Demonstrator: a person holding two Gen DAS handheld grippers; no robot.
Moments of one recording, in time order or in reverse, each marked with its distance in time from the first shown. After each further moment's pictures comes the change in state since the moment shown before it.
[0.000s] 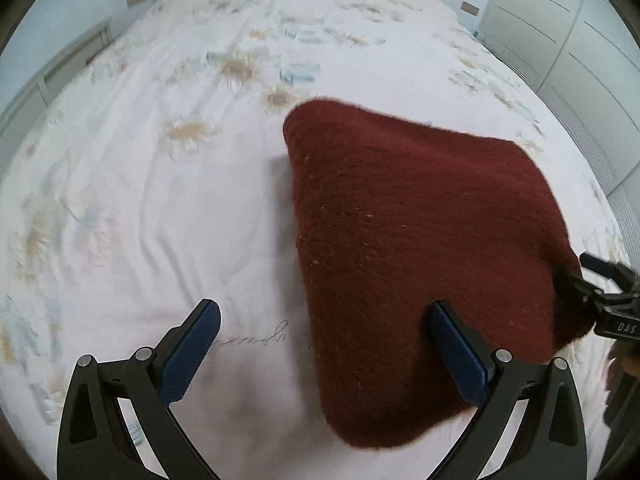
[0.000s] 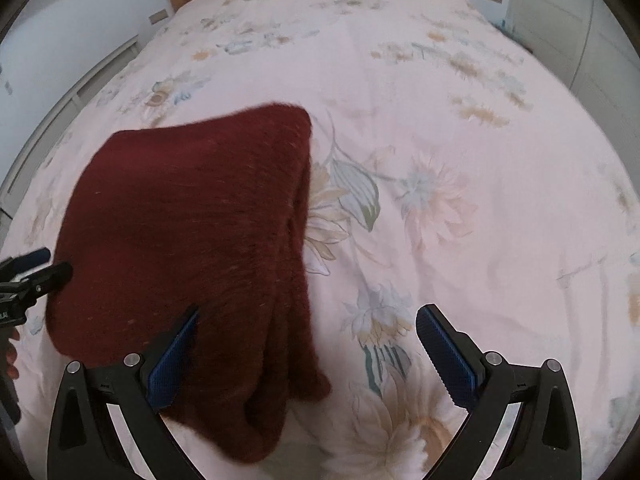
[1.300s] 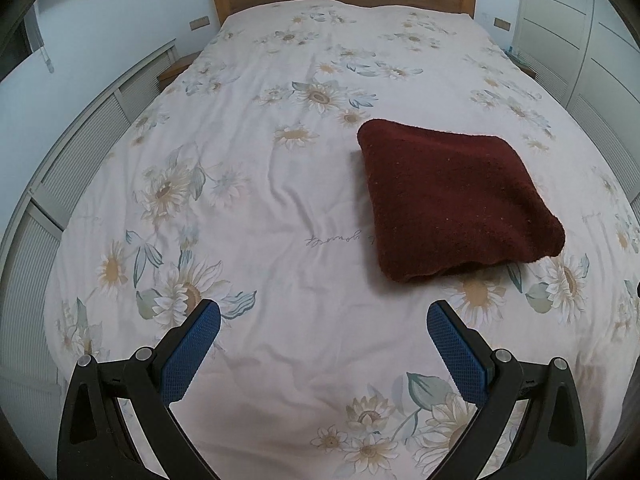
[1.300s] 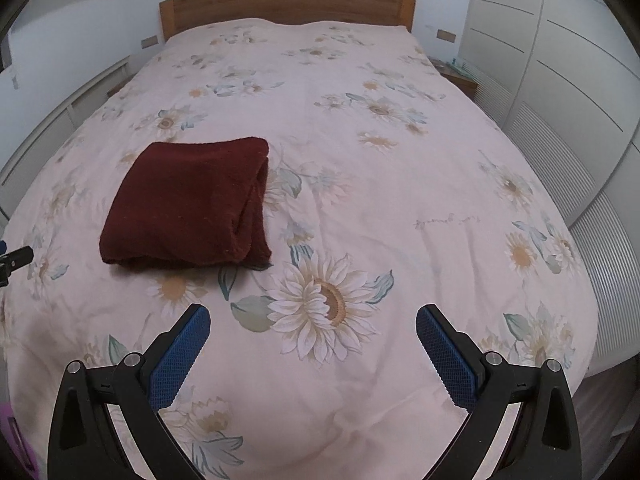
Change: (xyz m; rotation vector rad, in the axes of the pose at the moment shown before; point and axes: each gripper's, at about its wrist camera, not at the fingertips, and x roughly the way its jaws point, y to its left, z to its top) left arm -0.137 -0.013 -0.087 -0.055 -0.064 0.217; right arm -0.169 -0.022 -0.102 0.015 -0.109 -0.137
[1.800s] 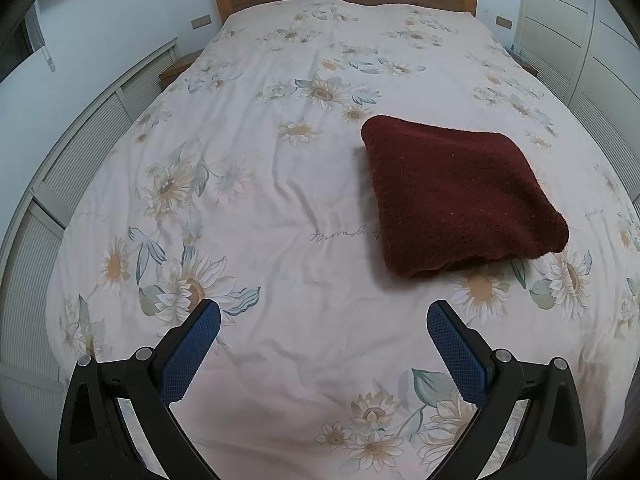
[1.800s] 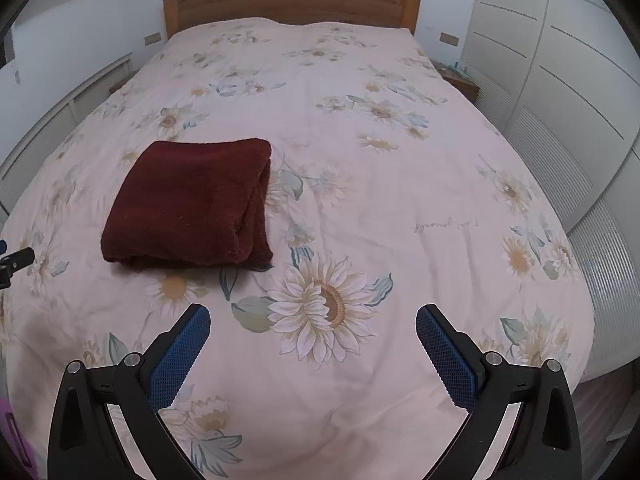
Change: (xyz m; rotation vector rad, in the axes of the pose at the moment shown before) left arm 0.000 0.002 -0.006 -0.001 0.007 0.007; right arm -0.003 0.005 0.004 -0.022 0.001 -0.008
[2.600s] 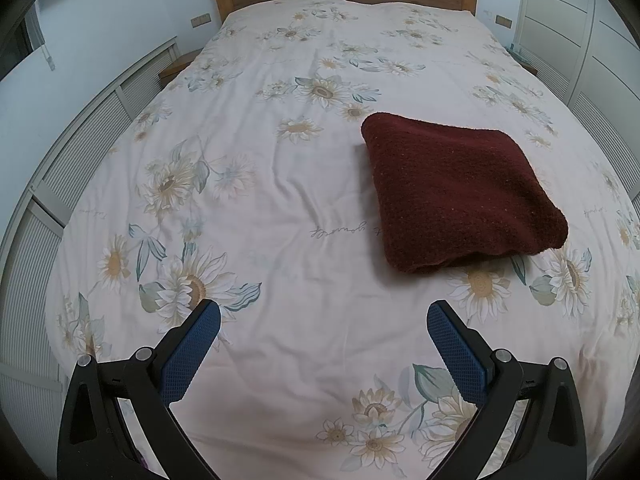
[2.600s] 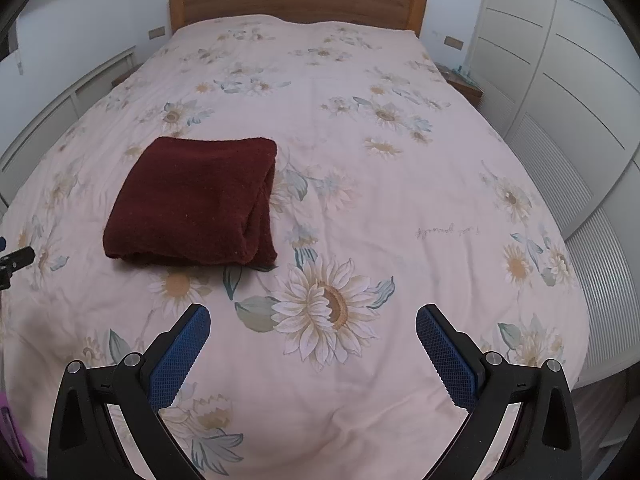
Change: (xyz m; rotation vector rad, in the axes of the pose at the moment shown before) left arm -0.003 0.000 -0.004 -0.009 0.001 -0.002; right arm -0.002 0.009 0.005 -0.022 0.006 -0.007
